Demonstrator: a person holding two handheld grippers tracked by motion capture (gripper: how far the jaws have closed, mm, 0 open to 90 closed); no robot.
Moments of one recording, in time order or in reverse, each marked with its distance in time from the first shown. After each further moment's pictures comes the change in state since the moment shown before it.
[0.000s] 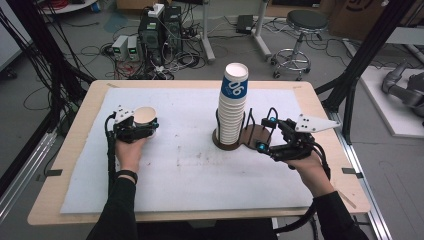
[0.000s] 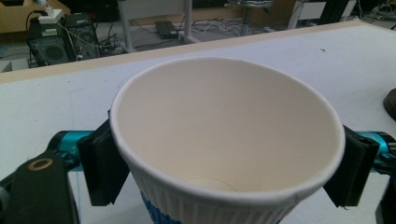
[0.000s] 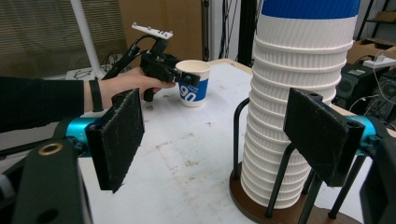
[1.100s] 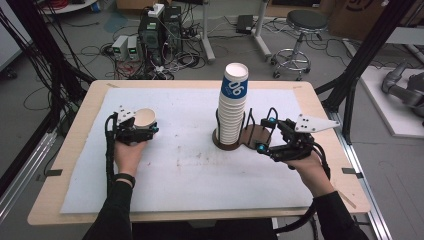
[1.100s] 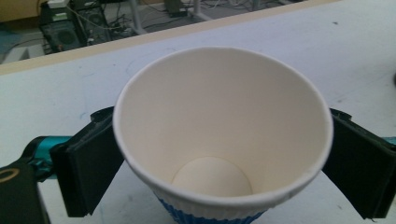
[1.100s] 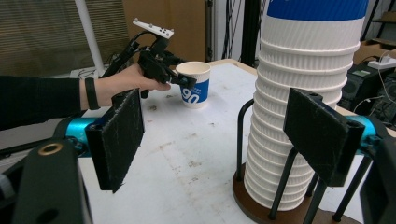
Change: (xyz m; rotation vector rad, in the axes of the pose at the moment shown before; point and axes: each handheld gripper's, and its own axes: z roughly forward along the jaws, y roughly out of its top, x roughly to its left) left arm -0.010 0.009 -0.012 0.102 0.042 0.047; right arm 0.001 0.001 0.001 0.001 0.016 -0.007
